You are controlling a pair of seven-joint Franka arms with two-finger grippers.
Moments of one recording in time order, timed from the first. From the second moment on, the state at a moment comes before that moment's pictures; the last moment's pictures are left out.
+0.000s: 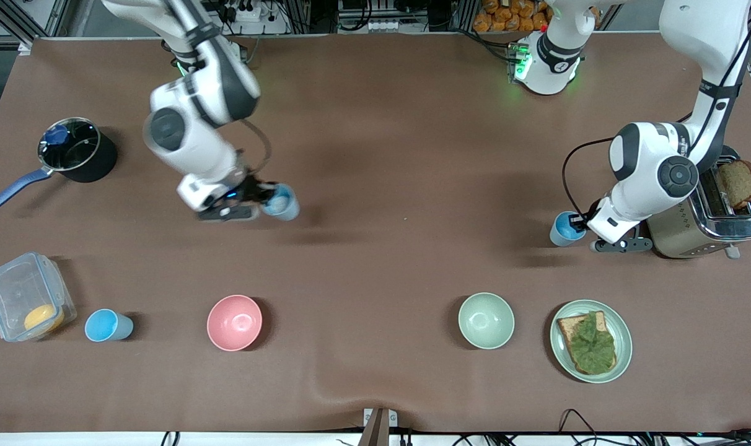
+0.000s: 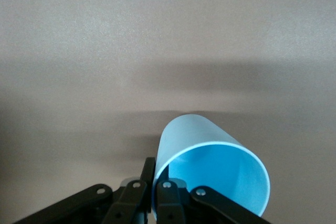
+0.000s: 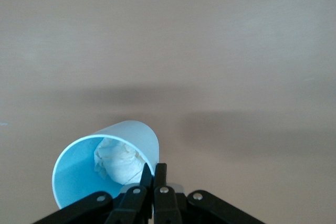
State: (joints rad) left arm 0.07 0.28 -0.10 -2.21 0.03 2.44 -0.08; right arm 0.42 0.14 0.09 -2.13 0.18 2.32 0.42
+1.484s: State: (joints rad) left arm 0.07 0.26 -0.17 -2.15 0.03 2.32 -0.17; right arm 0.67 0.39 0.05 -1.98 0.18 2.38 0.73
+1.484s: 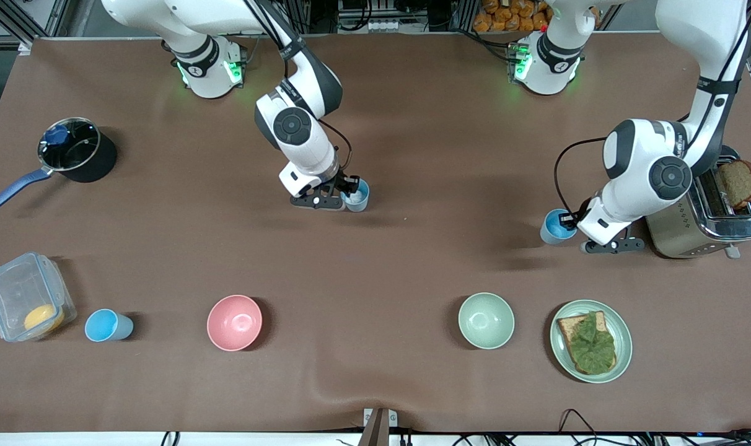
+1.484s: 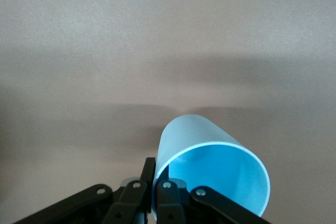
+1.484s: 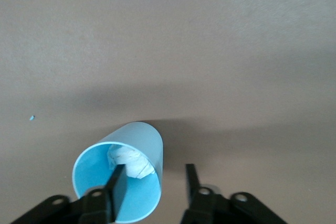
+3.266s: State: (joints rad) left arm 0.02 0.21 -0.56 -1.85 0.03 1.95 -0.68; right arm 0.09 0.00 0.00 -1.72 0.11 1.64 0.10
